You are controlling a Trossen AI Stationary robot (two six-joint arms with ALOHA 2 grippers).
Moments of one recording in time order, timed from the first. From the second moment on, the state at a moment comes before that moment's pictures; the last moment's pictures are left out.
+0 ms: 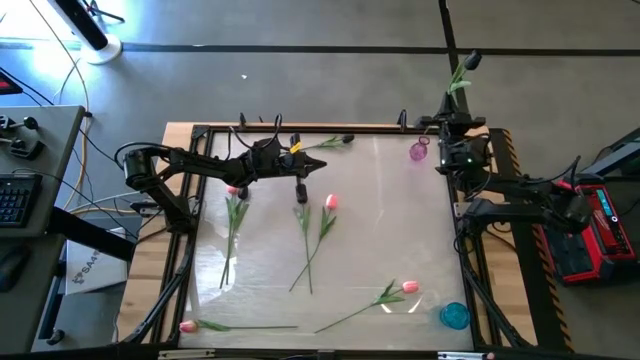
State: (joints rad) left arm 0.37 1.64 0.72 0.73 0.14 0.33; right arm -0.70 1.04 0.36 1.19 0.77 -0.32
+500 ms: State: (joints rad) left arm 0.37 1.64 0.72 0.75 0.14 0.33; right arm -0.67 1.04 0.38 1.01 0.84 -0.24
